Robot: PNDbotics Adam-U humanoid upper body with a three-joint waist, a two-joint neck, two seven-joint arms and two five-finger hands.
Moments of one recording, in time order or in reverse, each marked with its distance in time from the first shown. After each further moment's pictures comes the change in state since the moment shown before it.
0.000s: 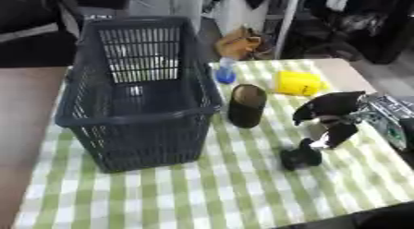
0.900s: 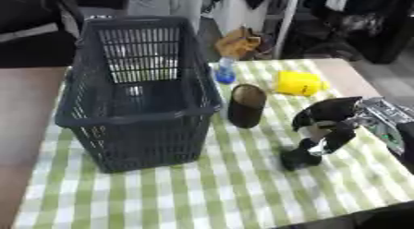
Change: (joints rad) left arm 0.000 0.000 0.000 0.000 0.000 -0.001 -0.001; right arm 0.013 0.000 0.016 -0.007 -0.024 0.020 0.020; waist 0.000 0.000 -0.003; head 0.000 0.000
